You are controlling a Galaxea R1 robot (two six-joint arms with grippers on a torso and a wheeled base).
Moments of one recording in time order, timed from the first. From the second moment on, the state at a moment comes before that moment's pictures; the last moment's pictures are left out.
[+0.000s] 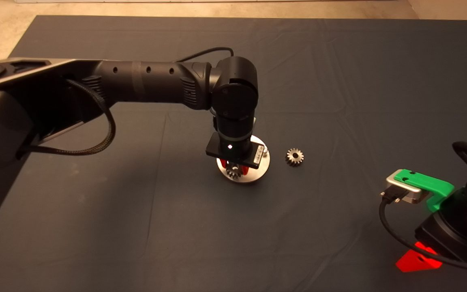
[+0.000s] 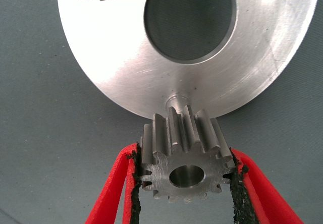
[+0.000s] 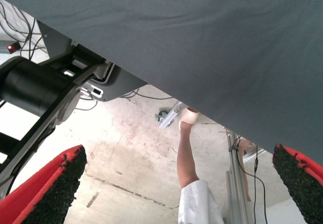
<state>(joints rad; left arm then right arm) -0.39 2.89 -1.25 0.23 1.53 -1.32 0.52 2.15 -0.44 0.16 -1.53 1.23</state>
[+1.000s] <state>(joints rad) -0.37 2.89 -1.25 0.23 1.53 -1.32 0.52 2.15 -0.44 0.16 -1.53 1.23</state>
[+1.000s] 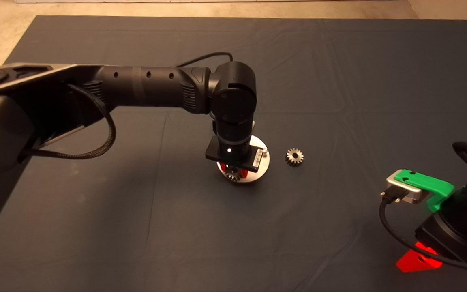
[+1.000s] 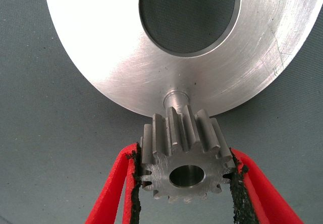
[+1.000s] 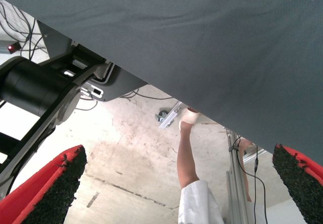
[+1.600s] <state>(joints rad) -0.37 2.90 -1.26 0.23 1.53 -1.30 0.52 2.15 -0.44 0.16 -1.53 1.23</state>
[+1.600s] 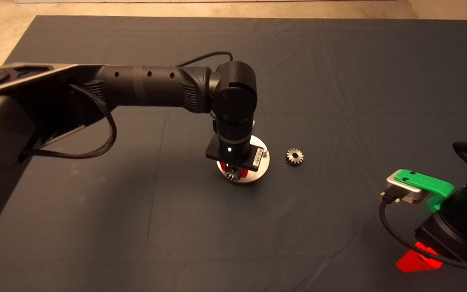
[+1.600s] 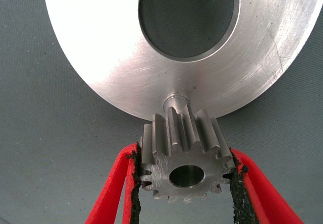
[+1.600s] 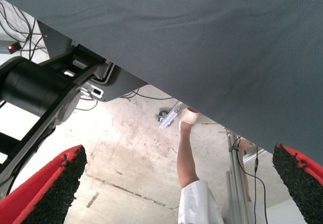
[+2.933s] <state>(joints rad) -0.38 2.92 -1.31 0.22 1.55 -1.28 0.52 2.15 -0.44 0.16 -1.53 1.23</state>
